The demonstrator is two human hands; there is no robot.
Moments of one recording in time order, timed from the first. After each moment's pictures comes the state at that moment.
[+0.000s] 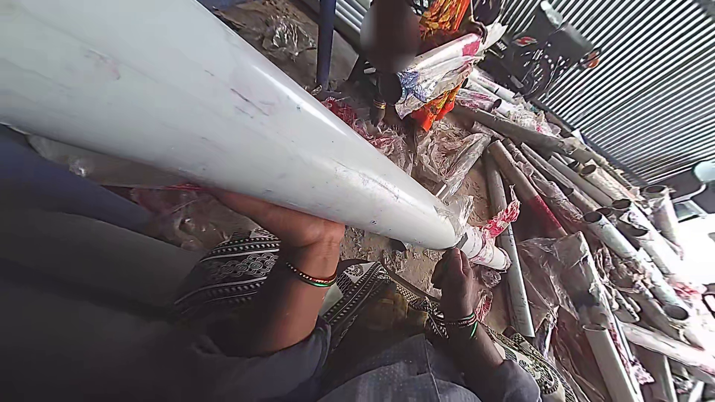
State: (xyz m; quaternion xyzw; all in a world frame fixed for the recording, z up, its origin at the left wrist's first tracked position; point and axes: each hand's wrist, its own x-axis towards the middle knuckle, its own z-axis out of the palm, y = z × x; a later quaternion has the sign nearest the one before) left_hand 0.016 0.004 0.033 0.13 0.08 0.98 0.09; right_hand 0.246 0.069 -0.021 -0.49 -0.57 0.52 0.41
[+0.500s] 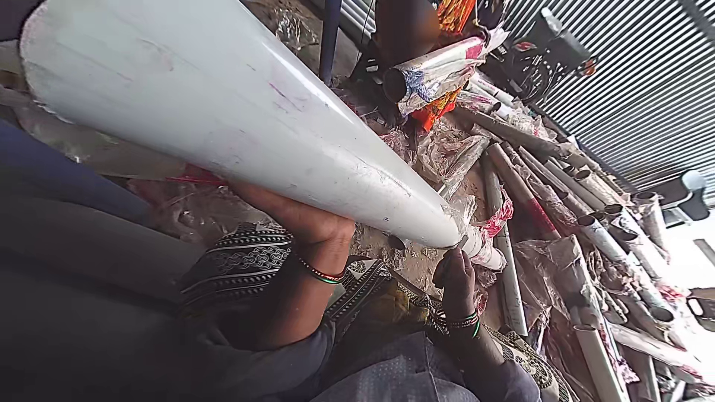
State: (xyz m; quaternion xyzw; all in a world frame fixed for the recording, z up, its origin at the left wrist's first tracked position) left_hand 0.020 0.002 0.041 0.12 0.07 0.99 0.10; right_hand 0.246 0.063 -0.017 -0.48 -0.58 0.51 0.41
